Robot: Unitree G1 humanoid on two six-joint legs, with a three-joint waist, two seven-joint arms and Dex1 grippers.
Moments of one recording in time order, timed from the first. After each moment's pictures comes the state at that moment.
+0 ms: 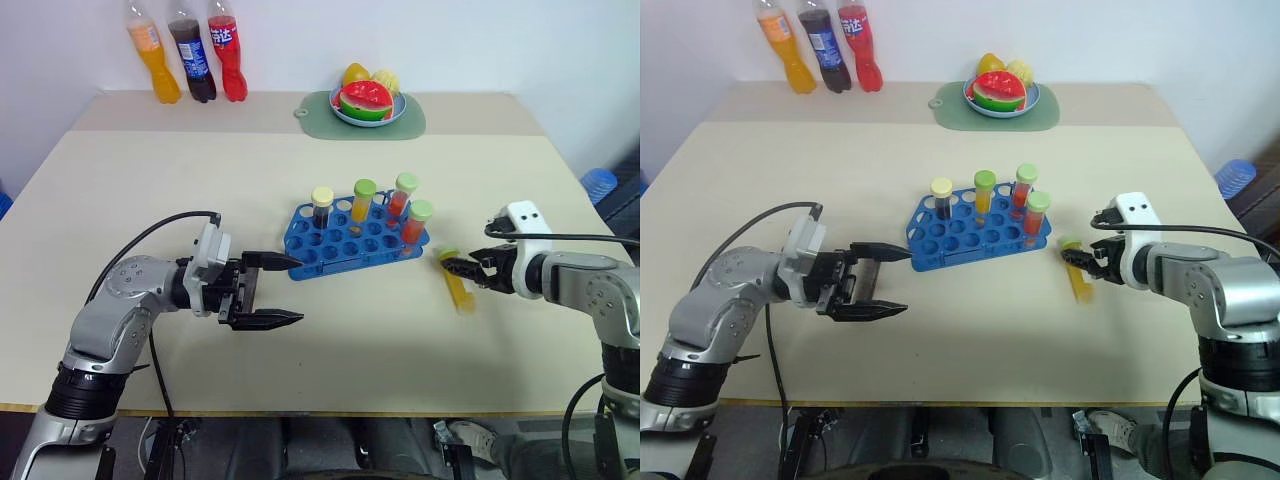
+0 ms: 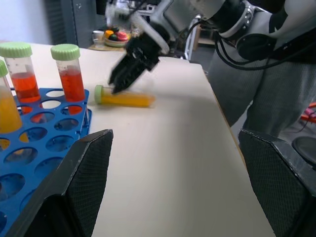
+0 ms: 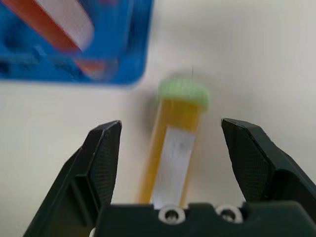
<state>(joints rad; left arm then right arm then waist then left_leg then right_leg) -0.26 0.65 0.00 -0.26 -0.64 0.36 -1.30 -0.42 -0.81 -0.12 -0.16 0.54 1.34 0.52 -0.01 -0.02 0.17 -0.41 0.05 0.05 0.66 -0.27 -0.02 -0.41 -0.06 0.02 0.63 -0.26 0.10</state>
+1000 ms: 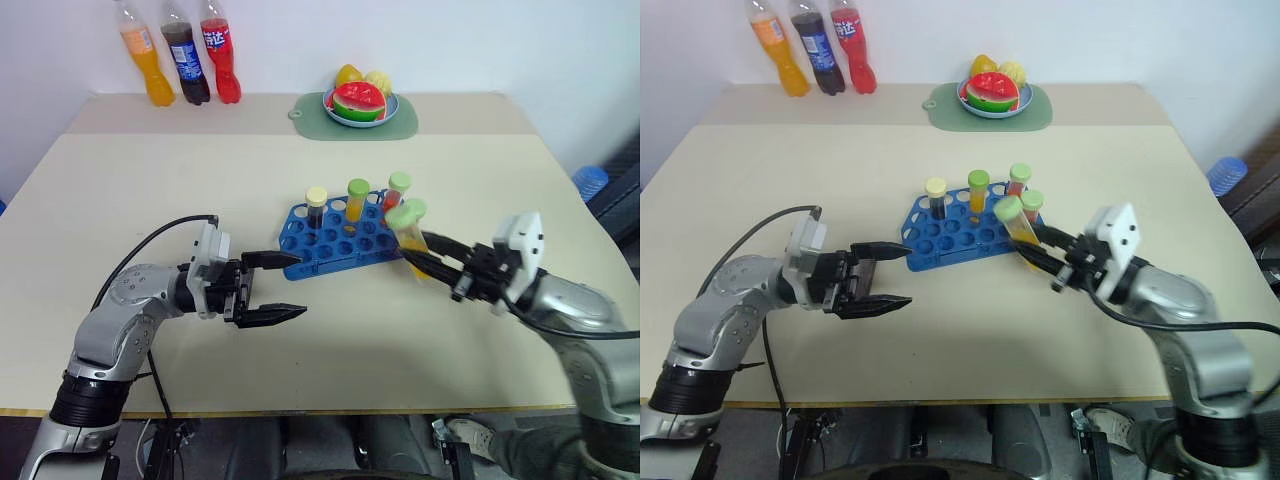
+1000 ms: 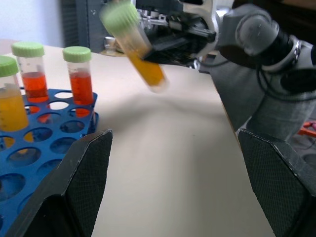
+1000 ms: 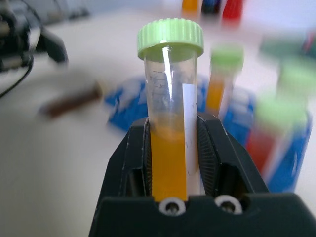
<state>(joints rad) -0.25 0.61 0.01 -0.21 -0.65 0.36 -1.24 -0.17 -0.49 -0.12 -0.47 0.45 0.41 0.72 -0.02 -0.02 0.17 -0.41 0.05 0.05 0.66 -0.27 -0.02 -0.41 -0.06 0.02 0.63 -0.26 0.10</state>
